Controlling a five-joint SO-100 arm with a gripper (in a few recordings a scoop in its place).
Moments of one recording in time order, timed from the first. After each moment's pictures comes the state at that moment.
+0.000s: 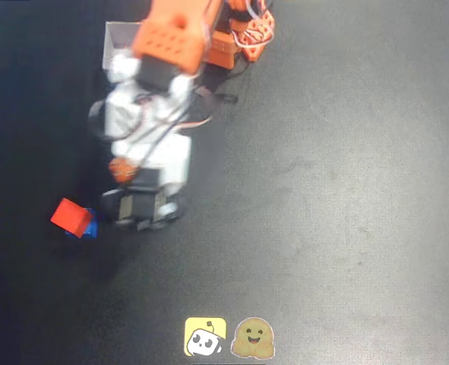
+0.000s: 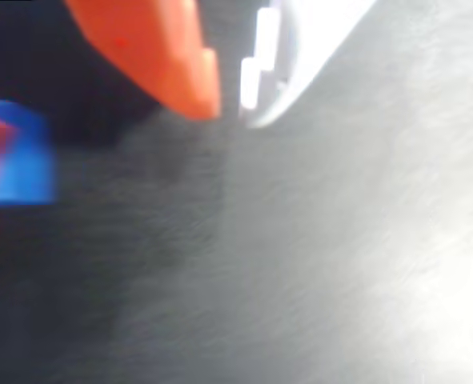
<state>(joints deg) 17.7 106.3 113.6 48.4 76.1</state>
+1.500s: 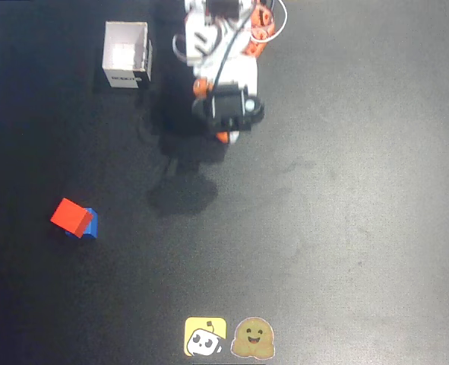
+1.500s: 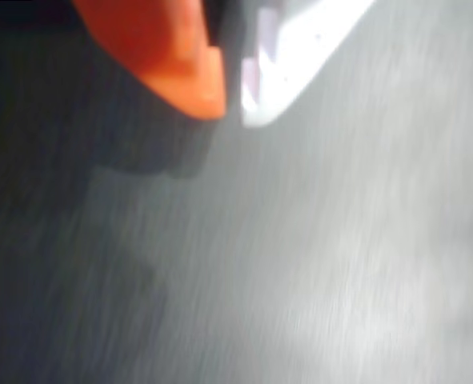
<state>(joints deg) 2.5 181.3 169.5 68.6 86.0</state>
